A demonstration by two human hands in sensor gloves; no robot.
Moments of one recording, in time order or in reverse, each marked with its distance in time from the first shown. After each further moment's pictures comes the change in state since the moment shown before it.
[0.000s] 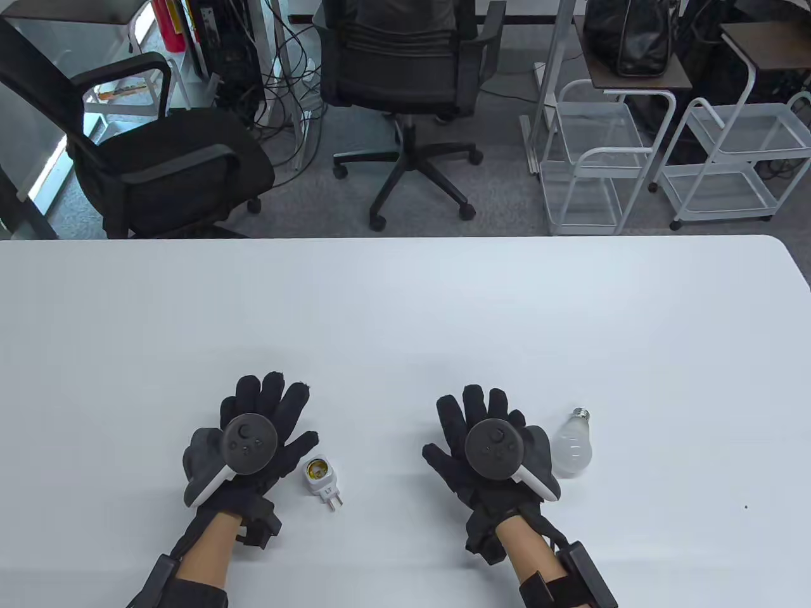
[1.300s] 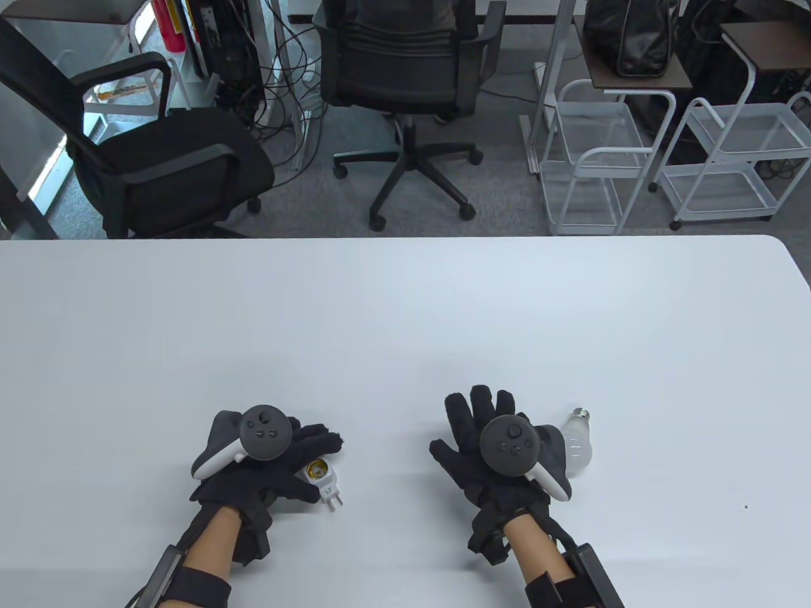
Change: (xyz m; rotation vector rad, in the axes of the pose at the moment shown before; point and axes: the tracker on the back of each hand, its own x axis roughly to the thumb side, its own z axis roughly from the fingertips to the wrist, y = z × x) left_hand -0.006 -0.036 -0.015 -0.514 -0.085 0.049; right_hand -0.006 -0.010 0.004 -0.016 0.007 -0.108
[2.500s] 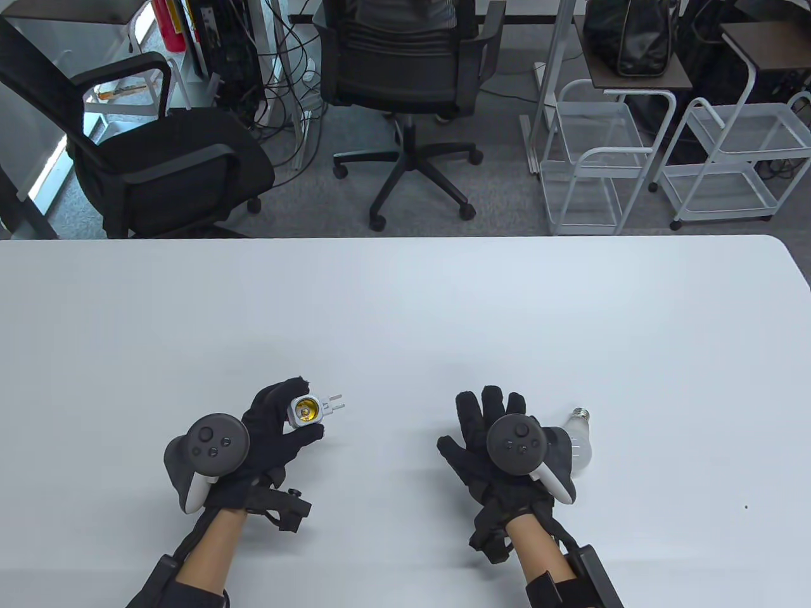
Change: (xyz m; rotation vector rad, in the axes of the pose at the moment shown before) left_hand 0.016 0.038 0.043 0.744 -0.095 0.363; right_hand -0.011 -0.005 0.001 0.013 0.065 -0.009
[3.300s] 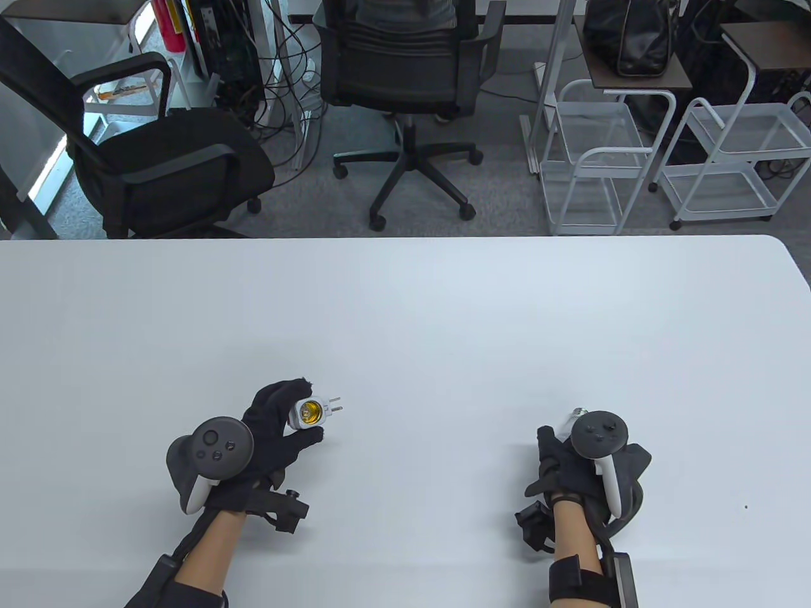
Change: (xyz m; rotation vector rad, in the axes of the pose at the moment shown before) left_hand 0.003 -0.002 0.001 -0.012 -0.043 -0.045; right_hand -0.101 -0.037 0.027 -0.286 0.753 -0.030
